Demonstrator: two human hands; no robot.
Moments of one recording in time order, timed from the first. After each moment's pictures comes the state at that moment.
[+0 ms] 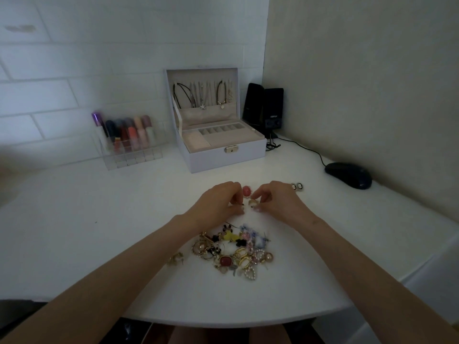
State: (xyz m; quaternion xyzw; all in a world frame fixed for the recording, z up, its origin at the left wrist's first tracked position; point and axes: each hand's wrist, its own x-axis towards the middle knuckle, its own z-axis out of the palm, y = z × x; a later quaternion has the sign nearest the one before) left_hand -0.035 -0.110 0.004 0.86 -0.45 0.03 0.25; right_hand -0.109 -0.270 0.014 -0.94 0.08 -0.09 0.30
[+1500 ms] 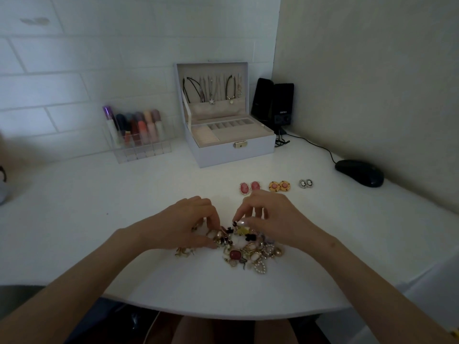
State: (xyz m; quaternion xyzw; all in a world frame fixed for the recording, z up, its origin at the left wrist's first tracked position) left_hand -0.058 -0.017 0.022 0.84 -0.53 -0.05 0.14; right_hand -0.151 -0.223 0.026 -0.92 -0.08 -0.07 0.37
